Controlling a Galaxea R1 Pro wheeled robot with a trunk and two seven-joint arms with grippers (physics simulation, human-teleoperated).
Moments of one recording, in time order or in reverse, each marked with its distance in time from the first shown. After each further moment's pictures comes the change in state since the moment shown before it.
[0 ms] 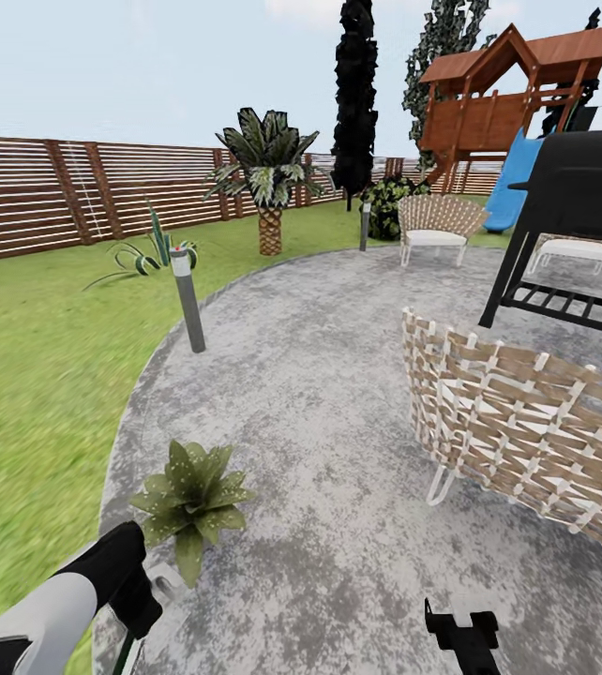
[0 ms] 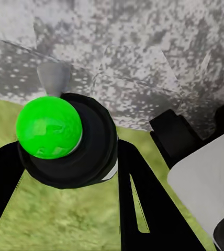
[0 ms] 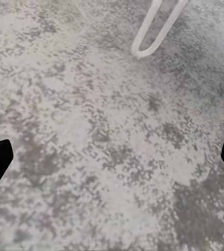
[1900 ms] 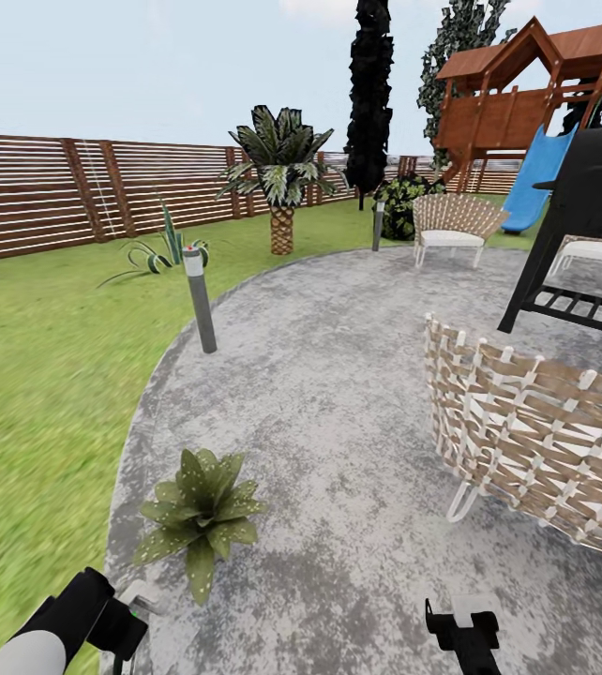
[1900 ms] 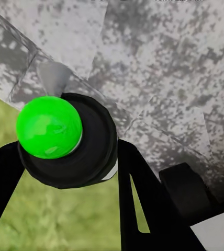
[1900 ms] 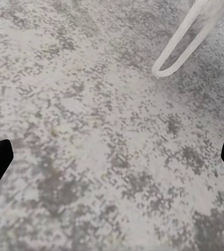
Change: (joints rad) left arm 0.151 0.010 0.364 -0.087 0.057 -0.186 0.247; right arm 0.000 -0.002 0.000 0.001 0.000 0.000 0.000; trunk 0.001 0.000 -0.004
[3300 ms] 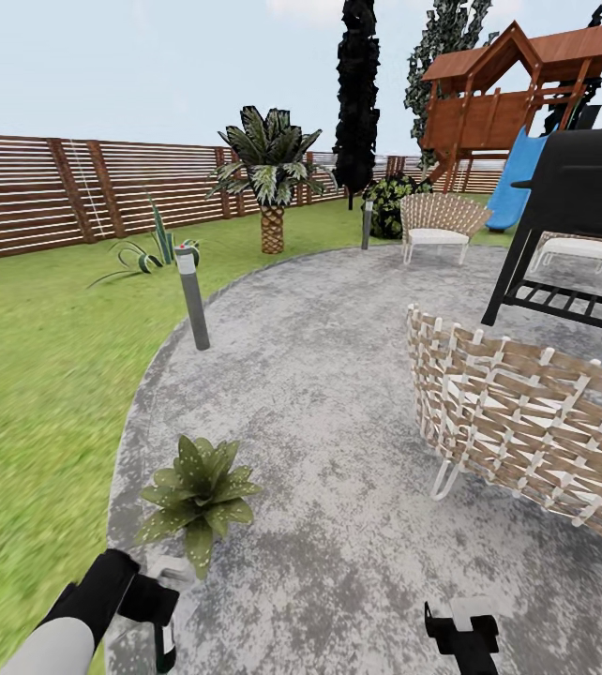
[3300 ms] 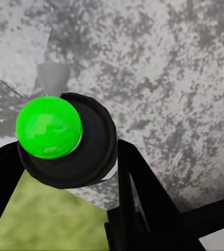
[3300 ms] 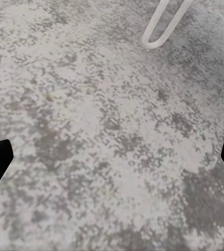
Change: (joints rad) left arm -0.011 -0.085 0.008 -0.101 0.151 0.101 -0.002; right arm 0.008 0.003 0.000 0.000 0.002 0.000 0.000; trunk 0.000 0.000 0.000
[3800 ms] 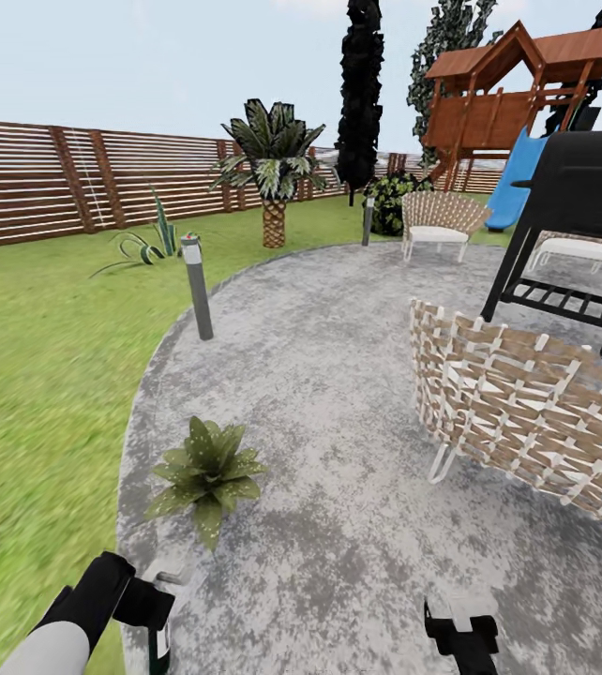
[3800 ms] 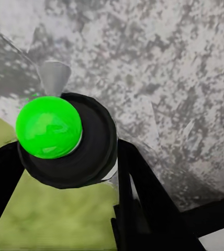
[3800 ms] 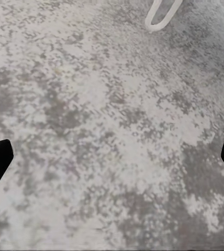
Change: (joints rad) left arm 0.010 0.011 -0.006 0.000 0.000 -0.002 0.008; right arm 0.001 0.001 0.000 0.000 0.000 0.000 0.001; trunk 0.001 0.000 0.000
